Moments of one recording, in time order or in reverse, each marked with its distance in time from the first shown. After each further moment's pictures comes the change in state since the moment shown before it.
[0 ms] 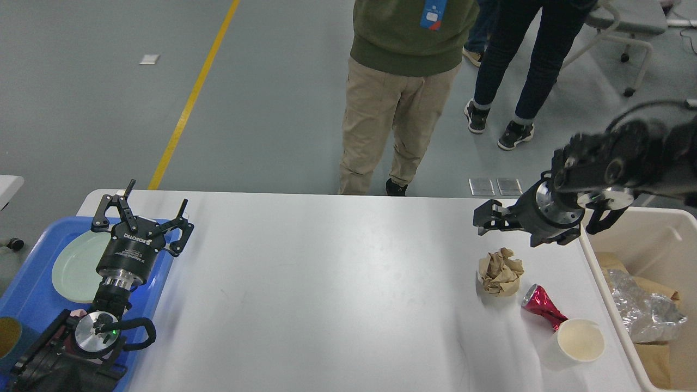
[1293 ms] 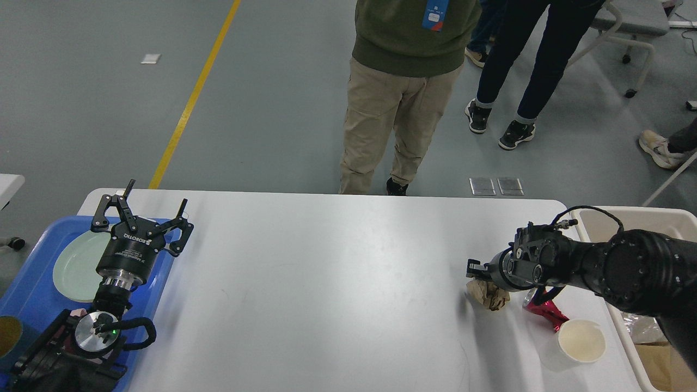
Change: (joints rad) left arm 0.000 0.000 0.000 0.001 0.000 0.000 0.000; right arm -0.598 0.168 0.079 -0.584 -0.048 -0.089 -0.008
